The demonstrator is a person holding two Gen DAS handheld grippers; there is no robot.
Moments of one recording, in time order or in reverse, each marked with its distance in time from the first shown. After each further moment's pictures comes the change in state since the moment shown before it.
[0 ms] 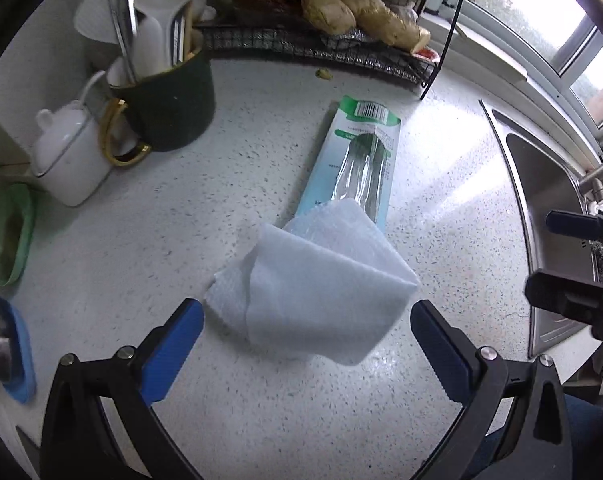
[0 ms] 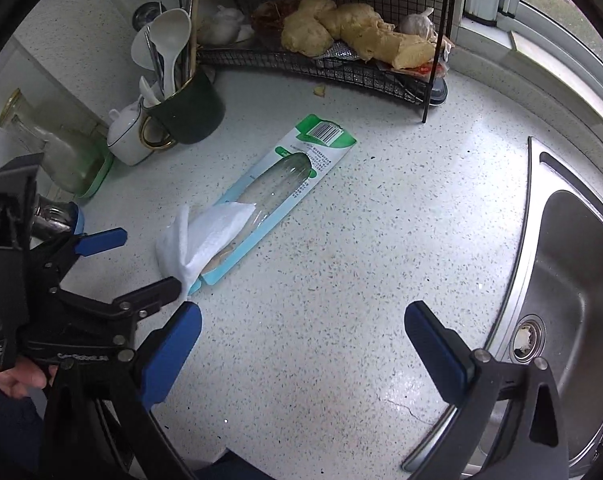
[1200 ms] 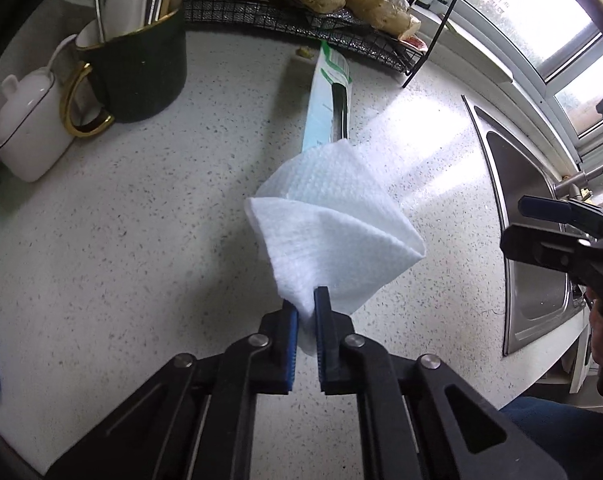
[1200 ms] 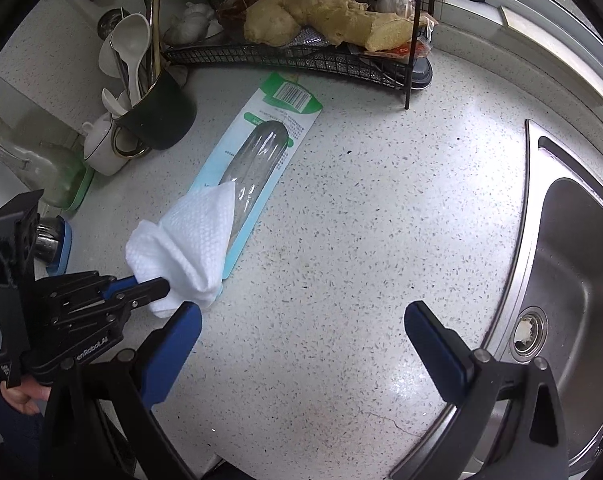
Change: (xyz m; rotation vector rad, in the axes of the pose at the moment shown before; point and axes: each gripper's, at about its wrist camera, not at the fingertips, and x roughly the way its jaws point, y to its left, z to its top) left arm 0.007 0.001 -0.004 -0.046 0.044 -0.135; right arm 0.010 -0.025 0.014 0.050 0.061 -0.001
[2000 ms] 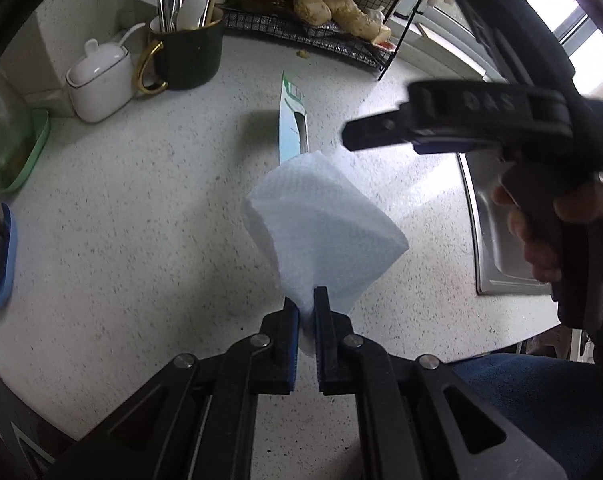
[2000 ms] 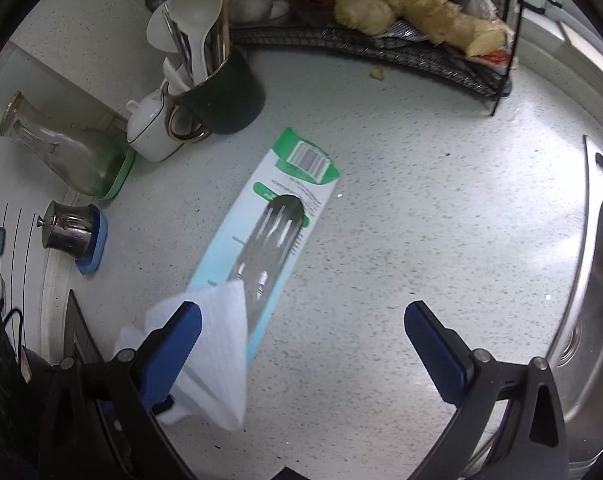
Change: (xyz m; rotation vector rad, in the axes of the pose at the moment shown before) left arm -0.057 -0.012 -0.087 -0.022 -0.039 0.003; right arm 0.029 0.075 0.014 -0.036 0.056 0.099
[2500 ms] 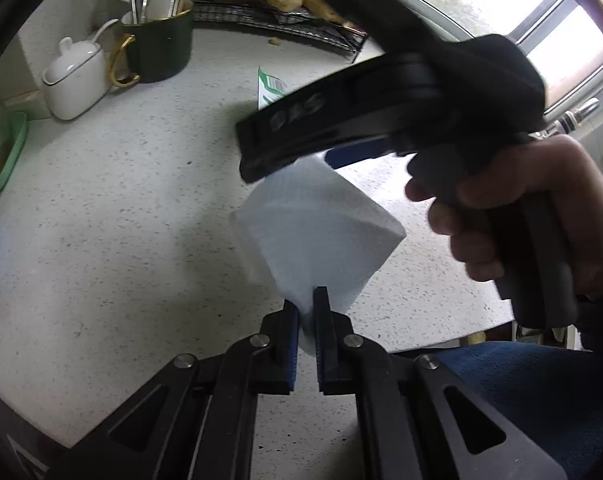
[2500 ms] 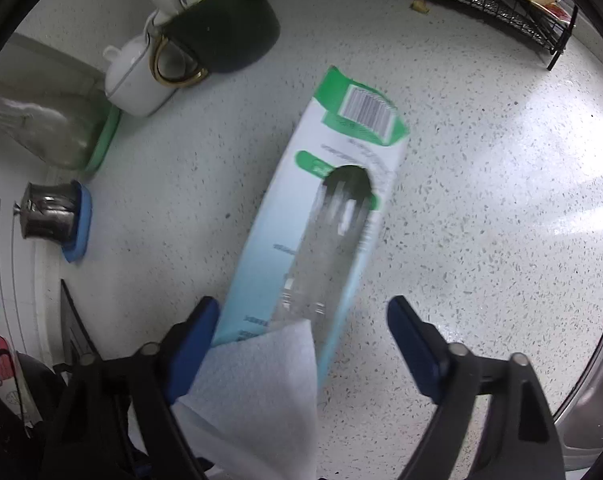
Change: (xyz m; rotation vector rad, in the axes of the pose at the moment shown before) left arm 0.009 -0.008 -0.014 0.069 0.010 -0.072; right arm 0.067 0.040 0.002 0.016 0.154 -0.018
